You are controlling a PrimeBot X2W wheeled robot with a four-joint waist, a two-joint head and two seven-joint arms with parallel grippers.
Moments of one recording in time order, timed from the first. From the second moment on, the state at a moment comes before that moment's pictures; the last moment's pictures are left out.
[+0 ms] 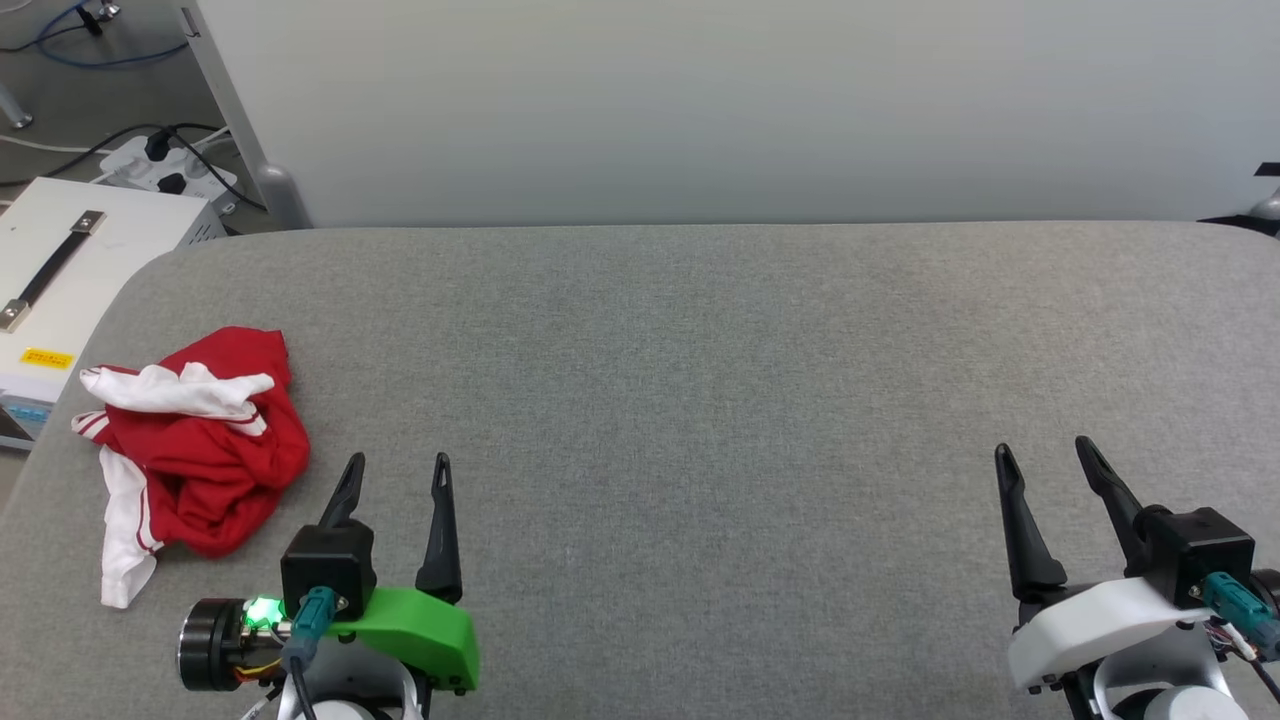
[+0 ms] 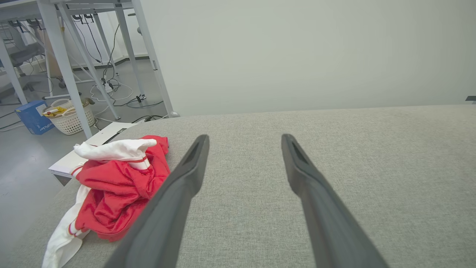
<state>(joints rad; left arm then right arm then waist) 0.02 0.06 -0.05 0.00 -0.01 0.03 -0.07 0.03 -0.05 -0.03 -0.05 0.09 0.13 -0.07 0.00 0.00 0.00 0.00</state>
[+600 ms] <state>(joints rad) 0.02 0.06 -0.07 0.00 -0.03 0.04 -0.11 0.06 -0.05 -0.03 -0.07 0.12 0.13 -0.11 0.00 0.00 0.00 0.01</state>
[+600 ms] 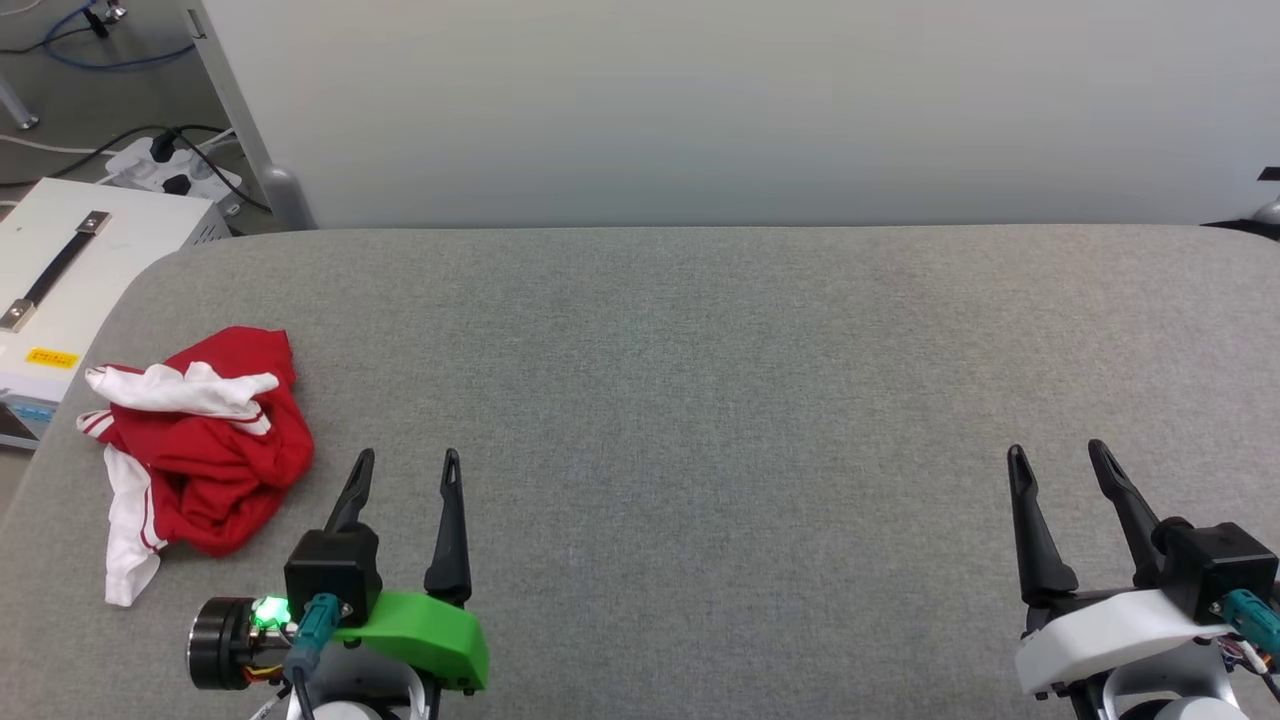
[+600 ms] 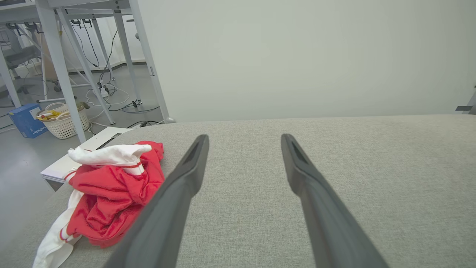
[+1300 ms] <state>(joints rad) 0.02 0.05 -0.10 0.02 -0.06 0.04 -0.16 0.08 -0.05 -0.03 -0.06 0.18 0.13 -0.16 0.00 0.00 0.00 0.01</state>
